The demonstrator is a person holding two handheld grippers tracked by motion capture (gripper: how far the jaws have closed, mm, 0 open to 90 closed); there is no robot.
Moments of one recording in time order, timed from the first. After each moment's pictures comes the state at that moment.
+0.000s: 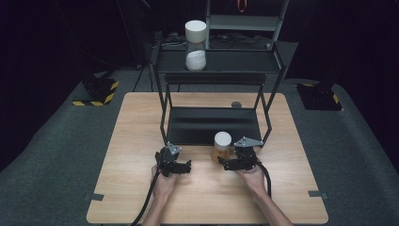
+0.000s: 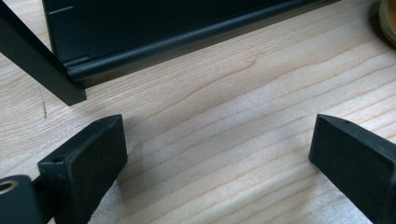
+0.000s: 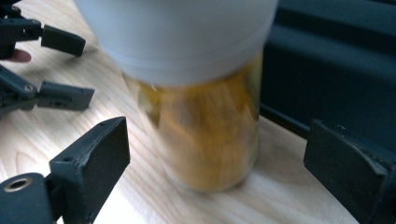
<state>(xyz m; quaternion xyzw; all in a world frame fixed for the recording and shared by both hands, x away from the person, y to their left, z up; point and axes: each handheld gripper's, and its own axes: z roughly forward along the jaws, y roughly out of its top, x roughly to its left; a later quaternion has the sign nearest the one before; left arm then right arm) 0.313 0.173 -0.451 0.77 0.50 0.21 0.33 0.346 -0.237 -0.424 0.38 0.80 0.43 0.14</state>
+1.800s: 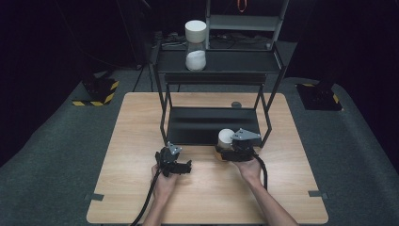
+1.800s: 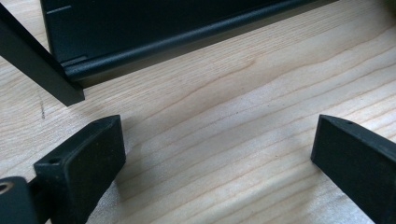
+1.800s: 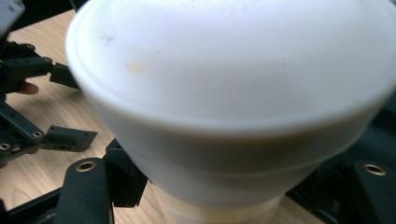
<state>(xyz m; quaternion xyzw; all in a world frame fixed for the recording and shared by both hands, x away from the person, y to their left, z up) 0.314 0.173 -0.451 0.77 0.51 0.21 0.33 0.352 -0.232 -0.402 0.34 0.80 0.45 0.18</state>
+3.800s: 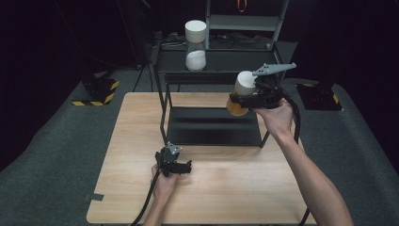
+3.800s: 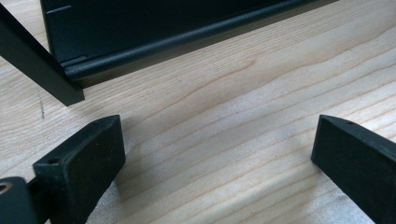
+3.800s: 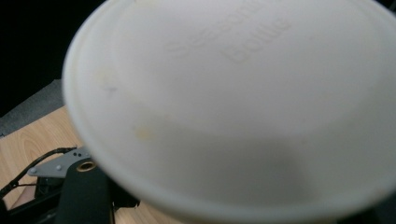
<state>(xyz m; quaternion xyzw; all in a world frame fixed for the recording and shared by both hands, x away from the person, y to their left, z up) 0.314 0.172 -0.451 0.77 0.51 0.21 0.33 0.388 -0.256 -0.180 0.32 0.81 0.46 0.19</state>
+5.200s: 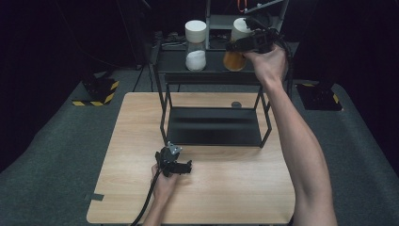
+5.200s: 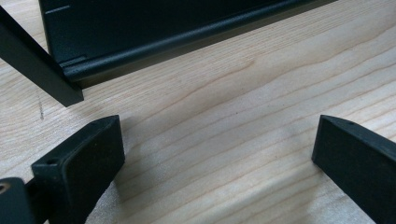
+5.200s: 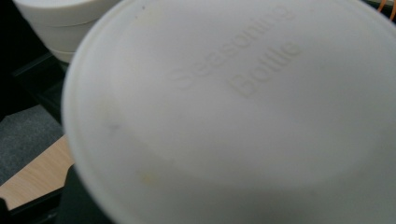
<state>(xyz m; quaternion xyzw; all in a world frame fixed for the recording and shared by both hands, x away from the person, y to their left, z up) 0.315 0.172 -0.450 0.77 0.50 0.21 0.33 0.454 -0.197 -0.079 0.40 0.78 0.42 0.23</state>
